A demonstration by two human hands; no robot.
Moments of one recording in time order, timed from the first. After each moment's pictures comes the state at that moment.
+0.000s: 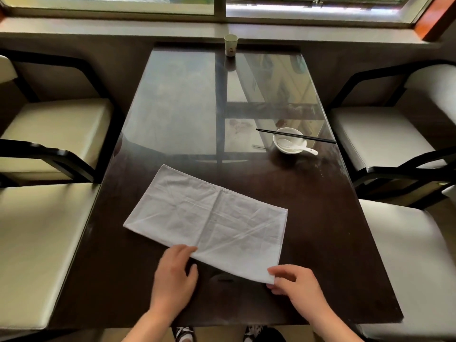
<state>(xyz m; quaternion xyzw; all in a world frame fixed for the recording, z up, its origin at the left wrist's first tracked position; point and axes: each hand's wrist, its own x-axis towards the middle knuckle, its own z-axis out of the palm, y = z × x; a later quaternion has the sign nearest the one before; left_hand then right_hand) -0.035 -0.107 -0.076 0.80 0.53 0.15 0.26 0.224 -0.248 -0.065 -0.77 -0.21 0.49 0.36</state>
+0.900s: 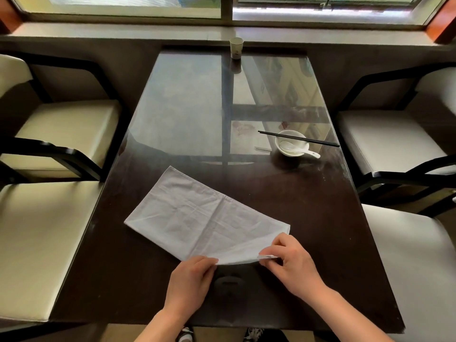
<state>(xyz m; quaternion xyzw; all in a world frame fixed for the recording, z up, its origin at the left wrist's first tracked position) -0.005 -0.128 -0.072 0.83 0.48 0.13 0.27 0.248 -0.206 -0.036 -0.74 -0.58 0.26 0.24</state>
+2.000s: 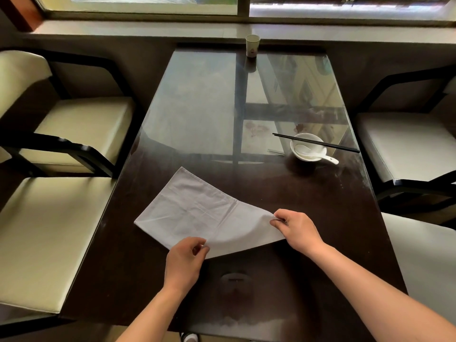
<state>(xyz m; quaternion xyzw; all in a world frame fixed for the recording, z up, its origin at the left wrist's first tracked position) -0.005 -0.072 -0.076 0.69 0.62 0.17 0.34 0.290 -0.107 -0.057 -0.79 -0.52 0.29 0.15</state>
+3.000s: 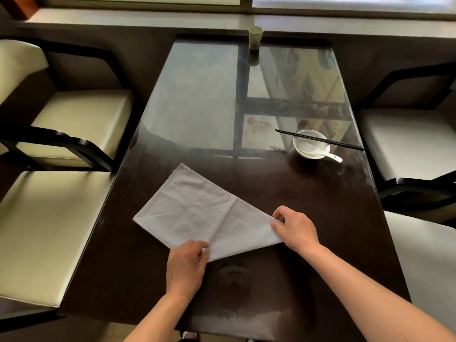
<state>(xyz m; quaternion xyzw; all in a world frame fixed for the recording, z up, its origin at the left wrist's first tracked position) -0.003 -0.085 -0.082 0.76 0.60 0.14 0.23 0.281 -0.099 -0.070 -0.83 -0.49 0.25 0.09</state>
